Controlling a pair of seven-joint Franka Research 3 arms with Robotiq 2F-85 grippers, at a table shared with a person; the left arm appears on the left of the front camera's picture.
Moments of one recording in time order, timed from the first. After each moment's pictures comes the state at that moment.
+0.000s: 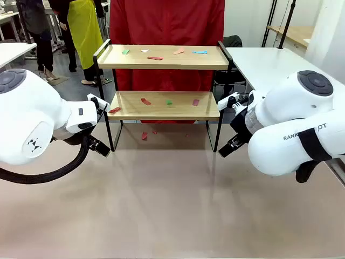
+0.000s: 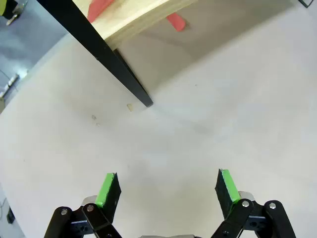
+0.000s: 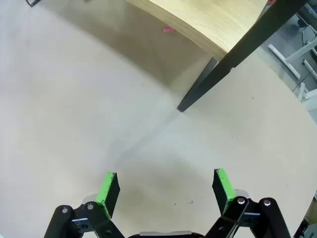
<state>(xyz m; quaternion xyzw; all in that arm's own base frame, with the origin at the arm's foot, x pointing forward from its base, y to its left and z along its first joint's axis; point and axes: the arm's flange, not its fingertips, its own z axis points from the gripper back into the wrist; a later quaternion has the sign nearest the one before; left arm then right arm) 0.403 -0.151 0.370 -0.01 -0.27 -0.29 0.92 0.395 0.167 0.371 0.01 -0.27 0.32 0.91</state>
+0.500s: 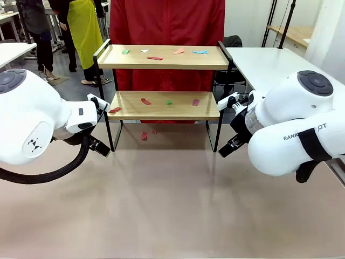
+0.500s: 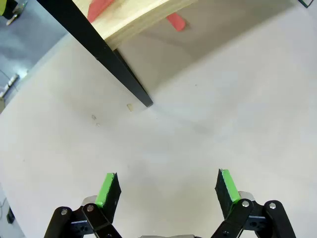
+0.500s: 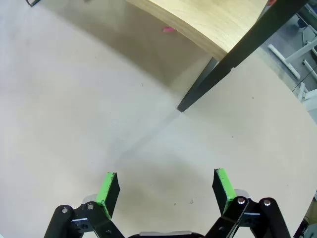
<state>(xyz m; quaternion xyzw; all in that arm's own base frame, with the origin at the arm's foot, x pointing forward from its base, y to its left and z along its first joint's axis) 0.403 -0.151 0.370 -0.01 -0.27 -0.29 0.92 0.395 0.168 0.371 0.01 -0.27 0.32 0.91</state>
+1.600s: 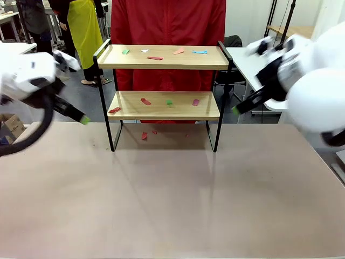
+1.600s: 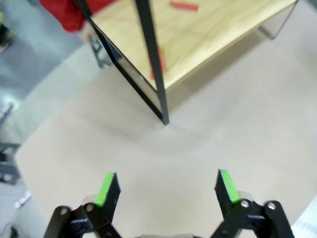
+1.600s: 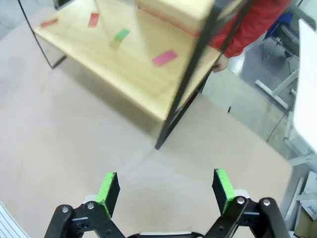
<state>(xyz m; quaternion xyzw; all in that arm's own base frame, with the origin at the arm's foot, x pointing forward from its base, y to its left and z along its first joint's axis) 0.403 -0.084 0.484 -0.08 -0.31 -0.33 0.89 0.381 0.123 0.508 0.05 -0.38 0.30 0.87</state>
